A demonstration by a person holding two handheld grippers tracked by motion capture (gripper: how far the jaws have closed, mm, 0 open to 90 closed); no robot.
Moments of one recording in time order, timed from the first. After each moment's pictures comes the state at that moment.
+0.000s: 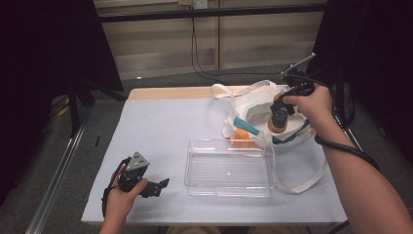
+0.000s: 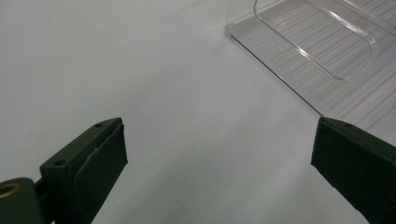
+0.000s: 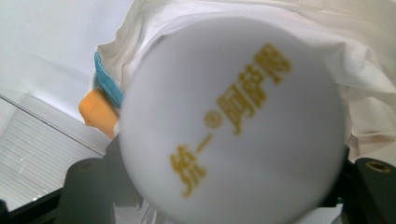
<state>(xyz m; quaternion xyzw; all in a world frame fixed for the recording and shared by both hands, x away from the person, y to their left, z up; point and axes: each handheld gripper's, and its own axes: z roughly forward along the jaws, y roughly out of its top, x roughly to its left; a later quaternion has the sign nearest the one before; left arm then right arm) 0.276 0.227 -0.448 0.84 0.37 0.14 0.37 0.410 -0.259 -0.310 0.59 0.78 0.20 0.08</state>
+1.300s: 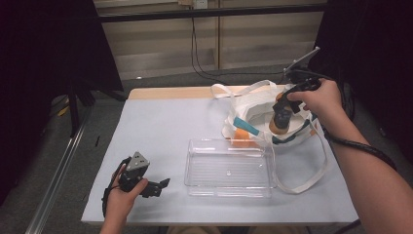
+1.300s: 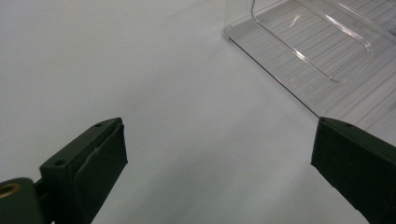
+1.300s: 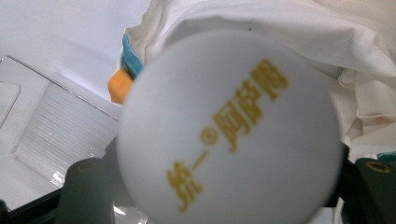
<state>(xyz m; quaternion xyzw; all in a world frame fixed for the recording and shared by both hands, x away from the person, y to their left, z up) 0.276 0.226 -0.447 0.84 0.36 0.14 0.38 0.400 -0.259 -0.287 0.57 0.80 0.19 0.05</state>
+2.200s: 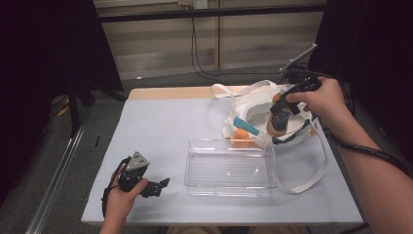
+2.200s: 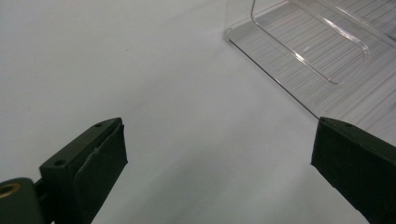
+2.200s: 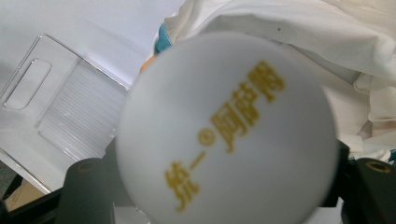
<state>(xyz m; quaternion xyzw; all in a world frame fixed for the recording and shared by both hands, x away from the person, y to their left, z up) 0.275 0.226 -0.445 0.84 0.36 0.14 0.37 0.381 -0.242 -0.267 0.54 0.82 0.19 0.04</state>
